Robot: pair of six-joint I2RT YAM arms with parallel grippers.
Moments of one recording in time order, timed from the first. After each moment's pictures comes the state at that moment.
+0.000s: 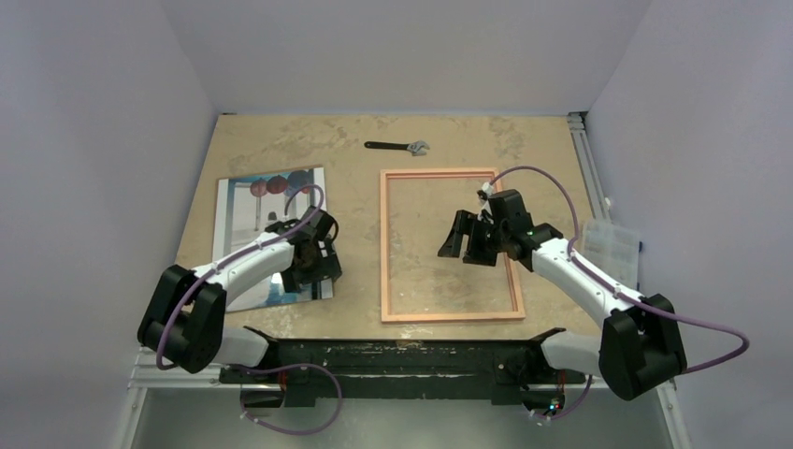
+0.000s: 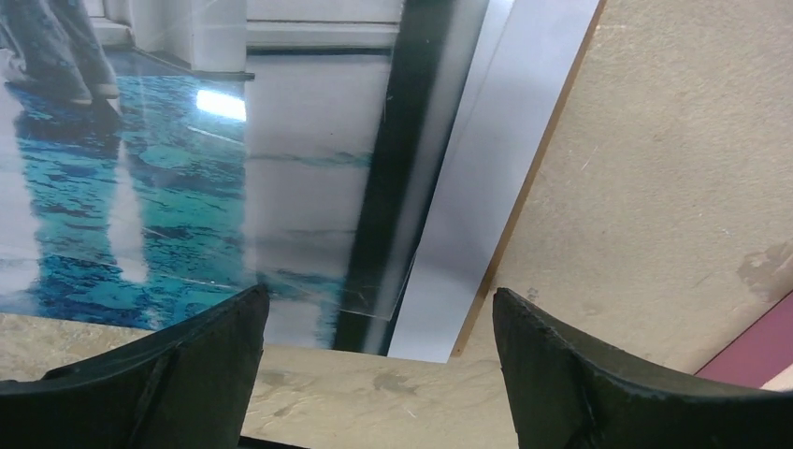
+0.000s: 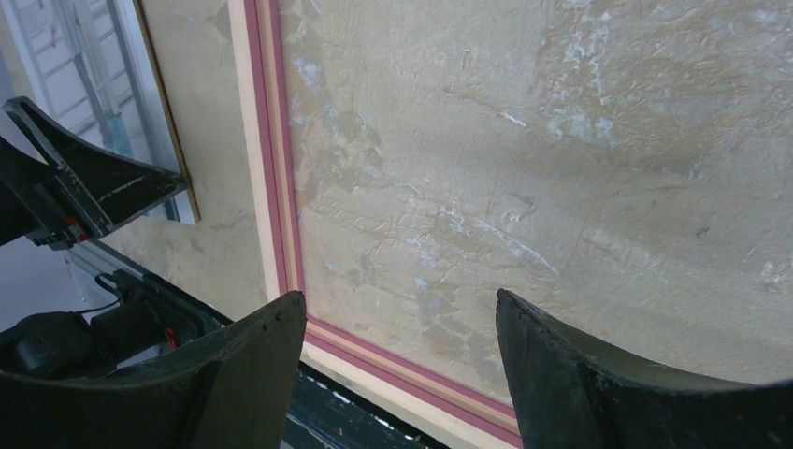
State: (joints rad) left arm -0.46 1.36 0.74 -0.74 -0.19 -0.82; right arm 0.40 1.22 0.75 -0.42 -0.32 0.62
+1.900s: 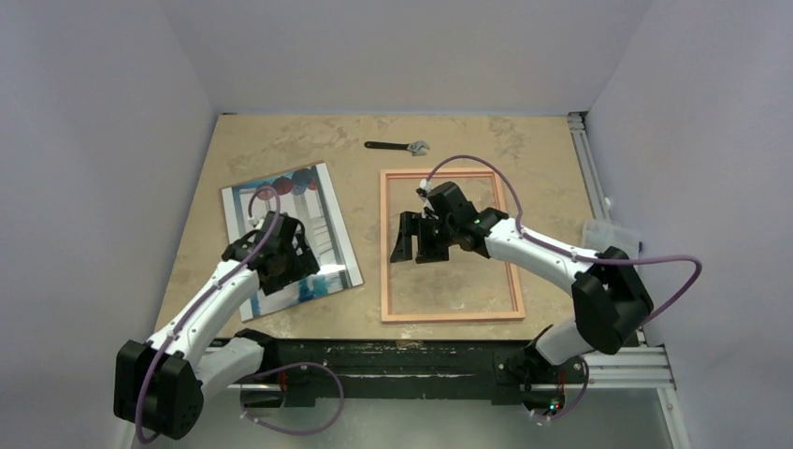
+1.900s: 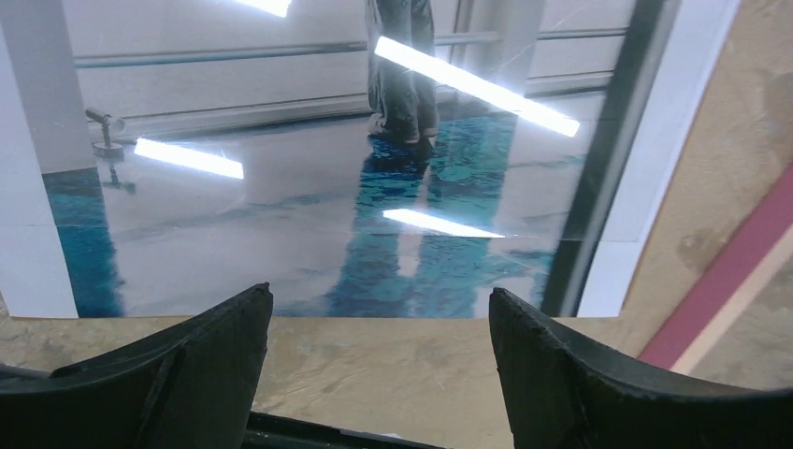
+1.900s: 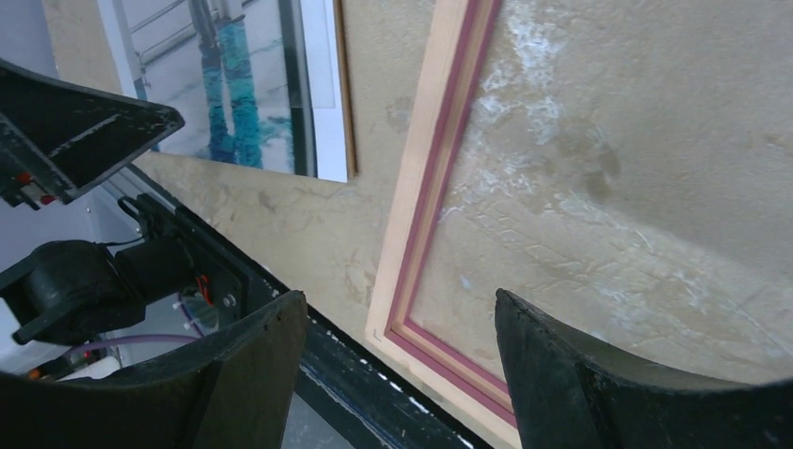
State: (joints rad) left arm -0.30 0.99 0.67 -0.79 -0.16 -0.75; right arm 0.69 1.48 0.98 -0.38 -0.30 0.68
